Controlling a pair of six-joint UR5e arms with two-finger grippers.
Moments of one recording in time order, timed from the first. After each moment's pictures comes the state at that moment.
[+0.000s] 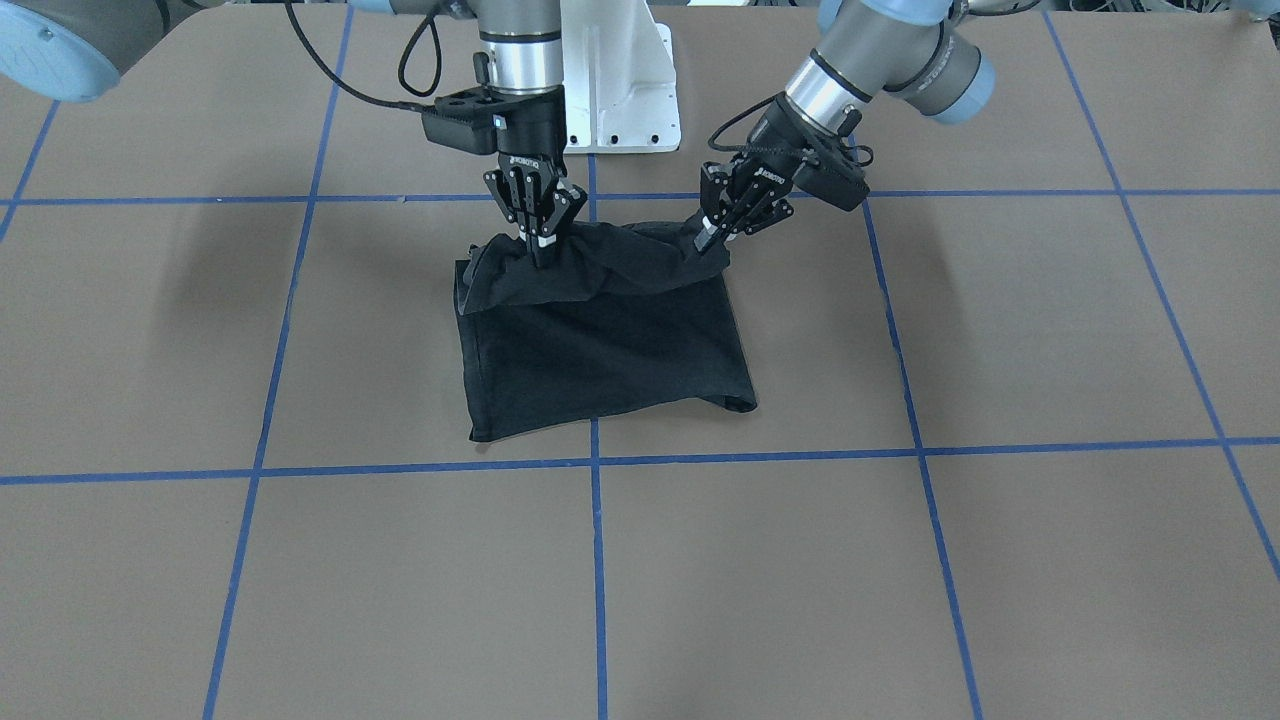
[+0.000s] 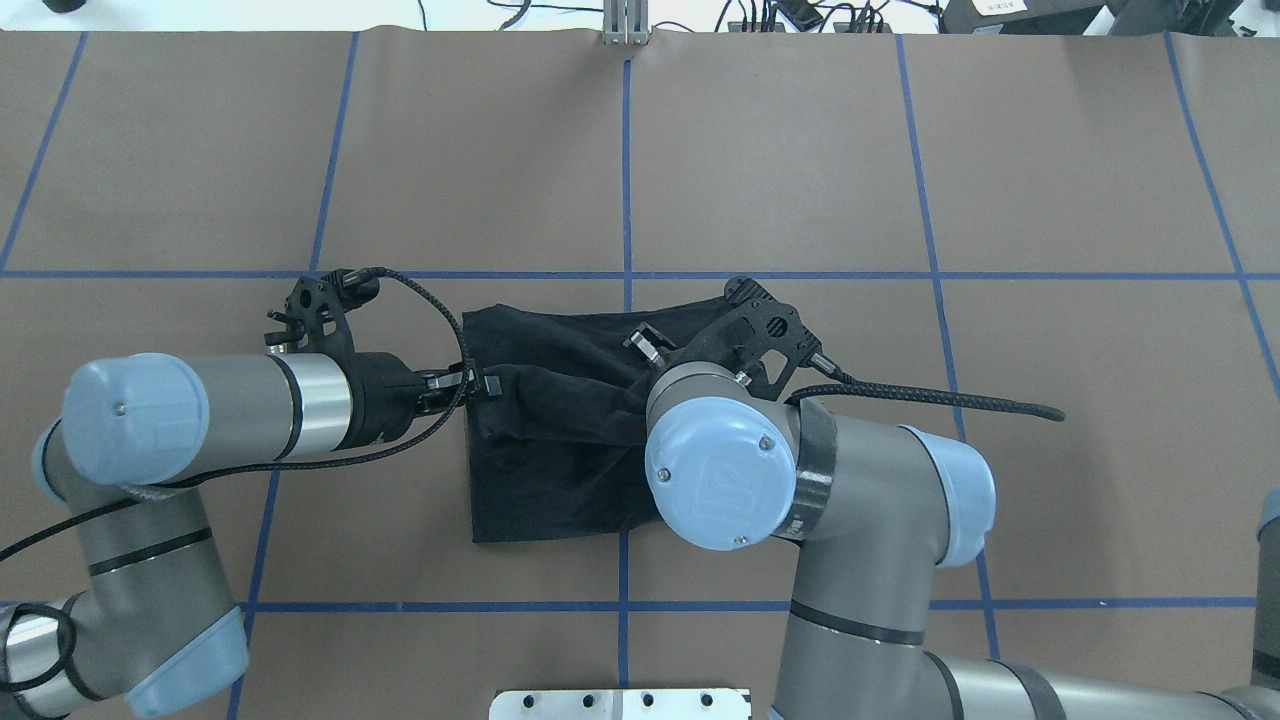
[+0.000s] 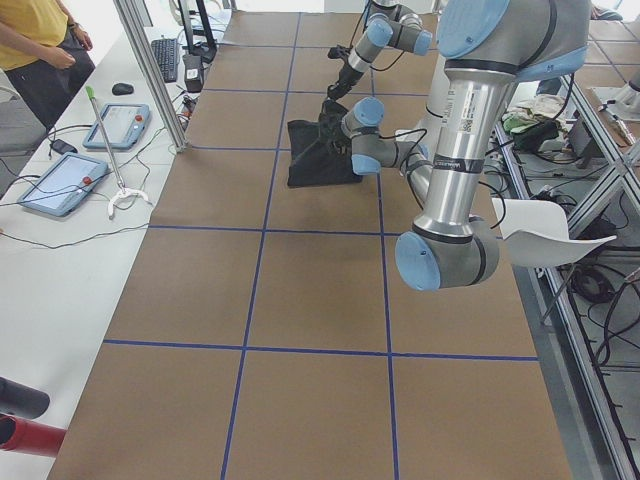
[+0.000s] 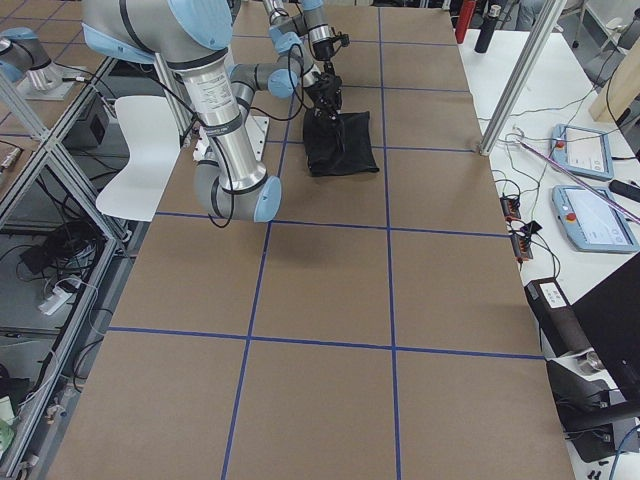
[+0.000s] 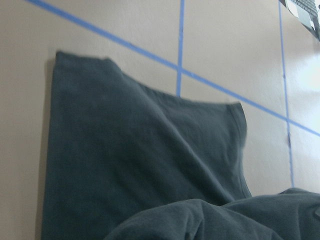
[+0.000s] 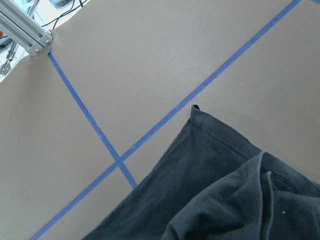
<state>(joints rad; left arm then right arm) -0.49 -1.87 -1.87 -2.35 -1.68 -1.54 0.33 -0.91 1.88 -1.68 1.25 2.07</state>
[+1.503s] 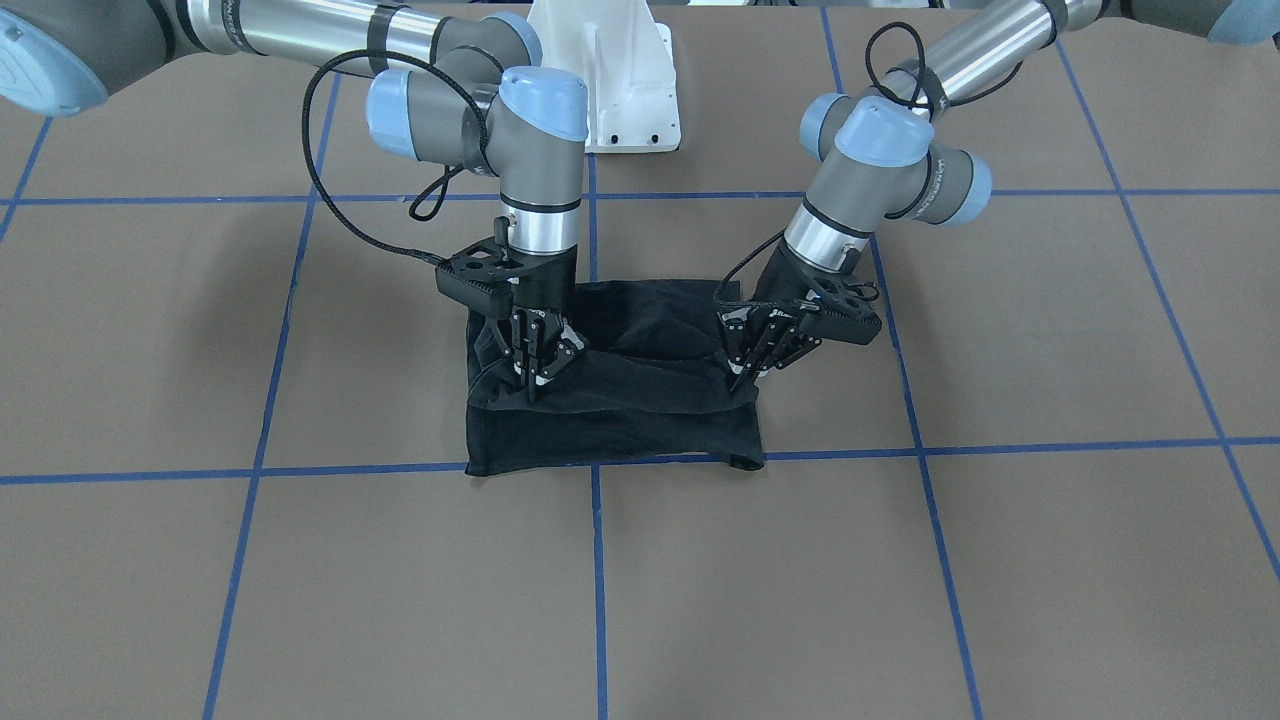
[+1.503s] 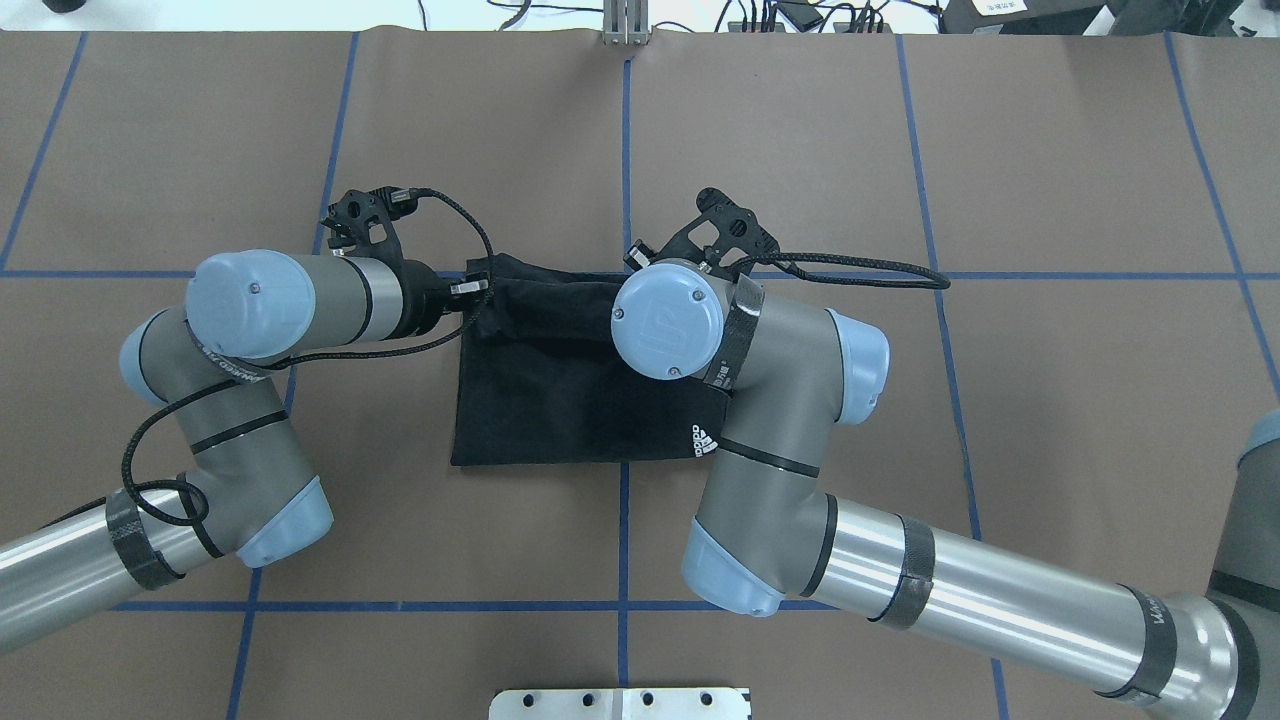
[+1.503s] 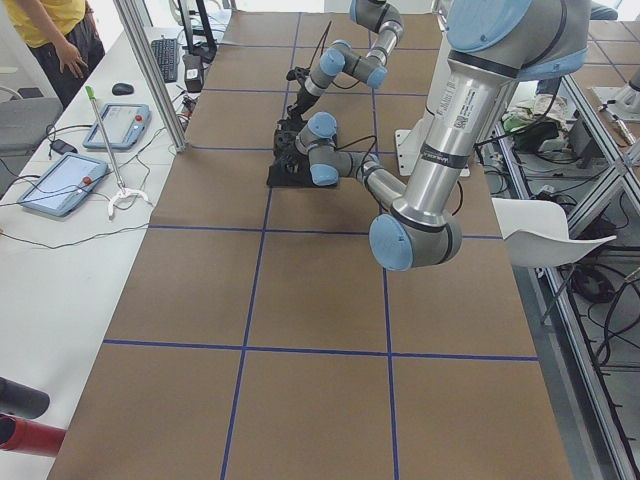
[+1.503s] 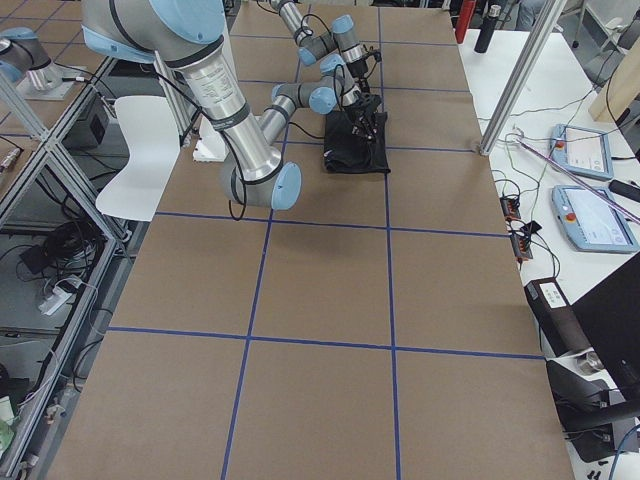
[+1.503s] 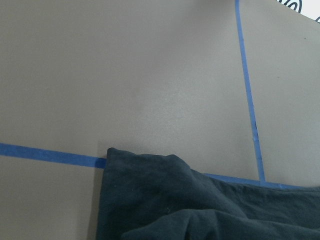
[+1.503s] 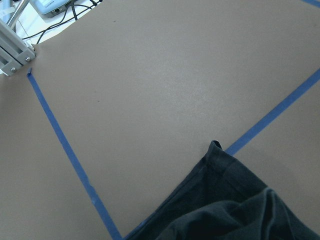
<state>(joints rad) -0.61 -2.01 -1.58 -2.36 -1.68 -1.36 0.47 -0.81 1.55 -1.53 1.33 1.93</state>
